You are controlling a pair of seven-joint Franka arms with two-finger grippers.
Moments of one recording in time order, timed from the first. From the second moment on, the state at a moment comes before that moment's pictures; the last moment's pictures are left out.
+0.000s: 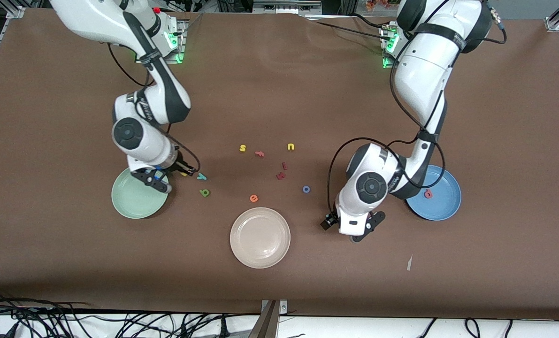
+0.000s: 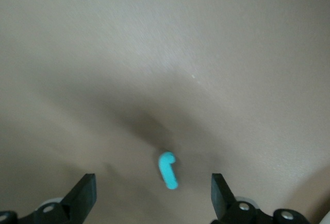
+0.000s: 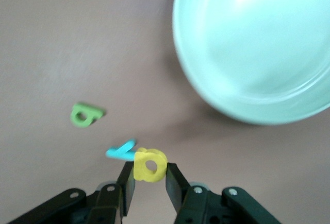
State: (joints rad) left arm -0.38 0.98 -0.08 -1.17 -0.01 2.20 -1.16; right arm 0.30 0.43 0.01 -1.93 0.05 2.30 0.72
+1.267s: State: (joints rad) left arm -0.40 1.02 -0.07 -1.17 -0.01 2.31 -1.32; right arm 0.22 0.45 0.05 -1.89 0.06 2.24 0.66
